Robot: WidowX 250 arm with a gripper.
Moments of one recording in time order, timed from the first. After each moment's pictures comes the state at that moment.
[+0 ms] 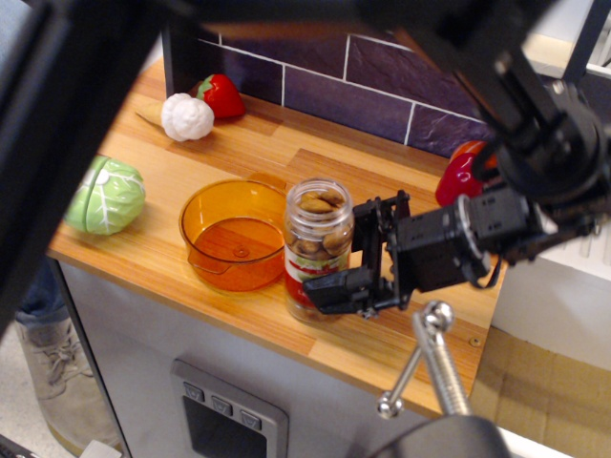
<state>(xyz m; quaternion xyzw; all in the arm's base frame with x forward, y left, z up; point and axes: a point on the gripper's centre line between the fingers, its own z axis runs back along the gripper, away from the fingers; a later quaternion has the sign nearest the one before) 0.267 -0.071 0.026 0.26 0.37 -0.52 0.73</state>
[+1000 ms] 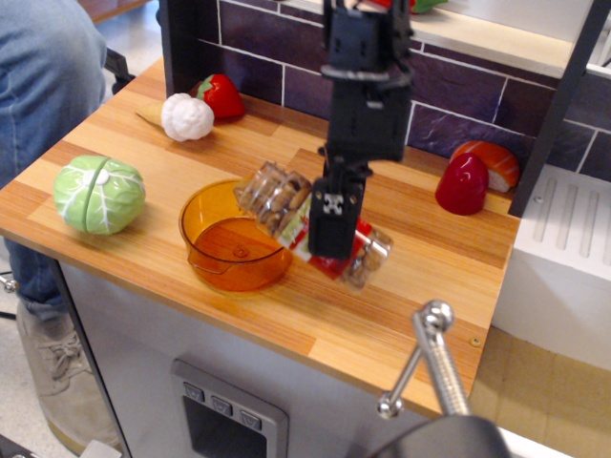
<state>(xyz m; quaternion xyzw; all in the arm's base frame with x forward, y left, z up) 0.278 -0.063 0.058 -0.19 0.10 -0.58 0.78</state>
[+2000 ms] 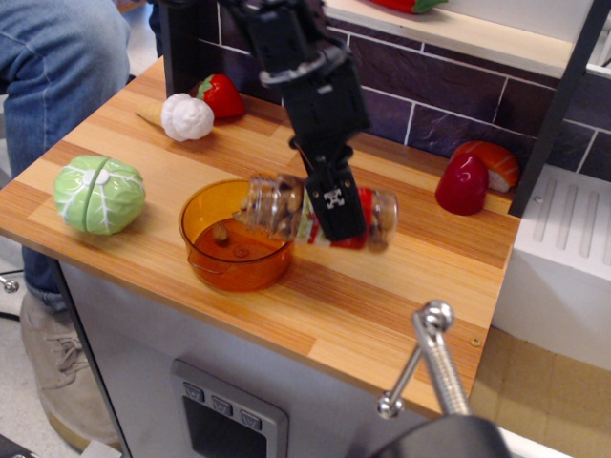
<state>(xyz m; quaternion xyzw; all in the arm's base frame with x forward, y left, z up) 0.297 -0.053 0.060 -0.20 -0.10 -0.44 0.87</state>
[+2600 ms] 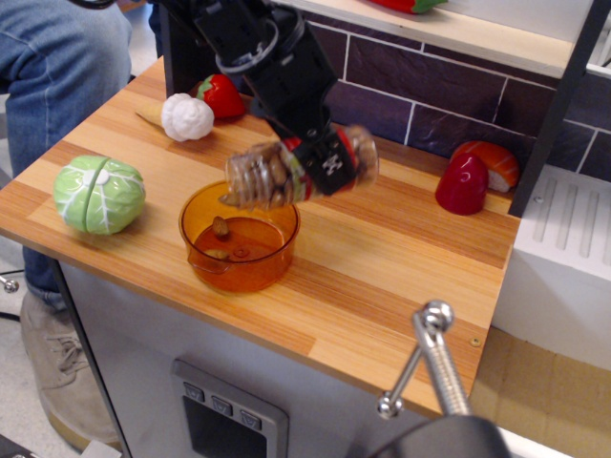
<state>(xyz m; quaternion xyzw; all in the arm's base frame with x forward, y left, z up) 0.315 -0.028 0.081 -0.12 -0.24 -0.29 0.92</state>
